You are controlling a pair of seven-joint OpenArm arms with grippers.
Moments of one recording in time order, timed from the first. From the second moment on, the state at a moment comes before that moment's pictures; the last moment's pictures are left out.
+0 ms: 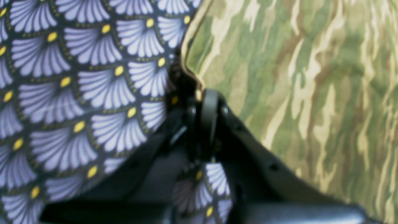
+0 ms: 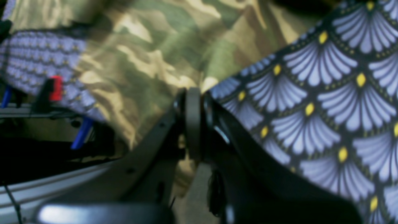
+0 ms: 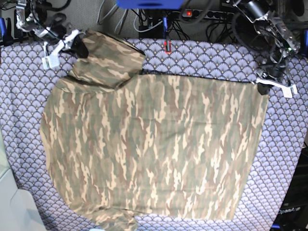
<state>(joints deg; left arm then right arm) 3.8 -2.4 -50.0 77.5 -18.3 -32.1 38.1 -35.4 17.5 14.4 95.2 42.0 33.9 -30.3</state>
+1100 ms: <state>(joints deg) 10.6 -3.5 -47.0 85.9 -16.5 -32.0 46.0 -49.0 16.5 20.1 101.5 42.4 37.8 -13.4</state>
